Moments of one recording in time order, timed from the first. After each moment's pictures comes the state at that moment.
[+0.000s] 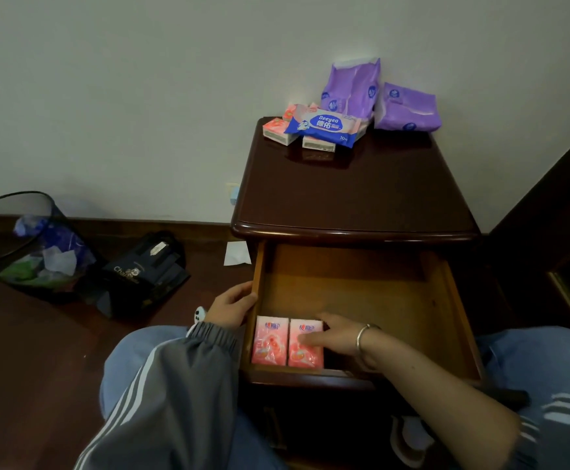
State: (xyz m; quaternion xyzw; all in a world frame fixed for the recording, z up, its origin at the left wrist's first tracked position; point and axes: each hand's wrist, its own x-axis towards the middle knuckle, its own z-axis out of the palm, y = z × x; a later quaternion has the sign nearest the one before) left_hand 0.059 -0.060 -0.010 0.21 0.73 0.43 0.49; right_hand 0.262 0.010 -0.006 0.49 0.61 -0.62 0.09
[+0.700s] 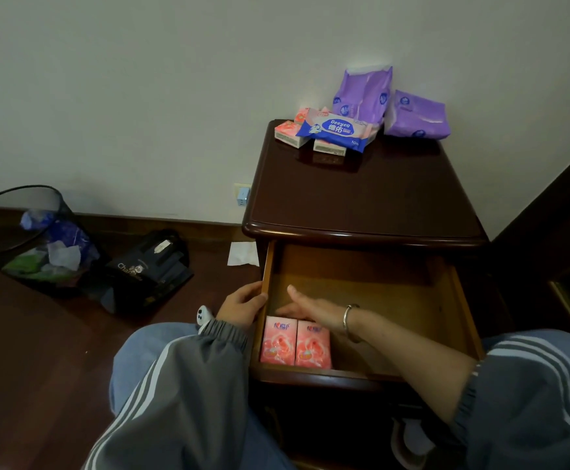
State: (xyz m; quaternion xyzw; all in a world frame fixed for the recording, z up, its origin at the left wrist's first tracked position) left_hand 0.063 -0.063 -0.005 0.25 0.73 0.43 0.47; right_hand 0.222 0.025 0.015 0.37 0.70 -0.58 0.18
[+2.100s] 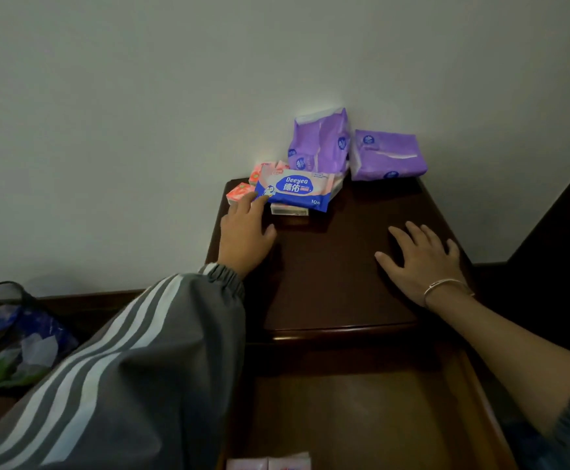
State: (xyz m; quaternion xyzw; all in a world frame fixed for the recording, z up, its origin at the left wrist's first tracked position) left_hand 0.041 0.214 0.084 0.62 0.75 0.23 -0.04; right_hand 0.329 0.261 0.034 0.63 0.77 -0.06 -0.08
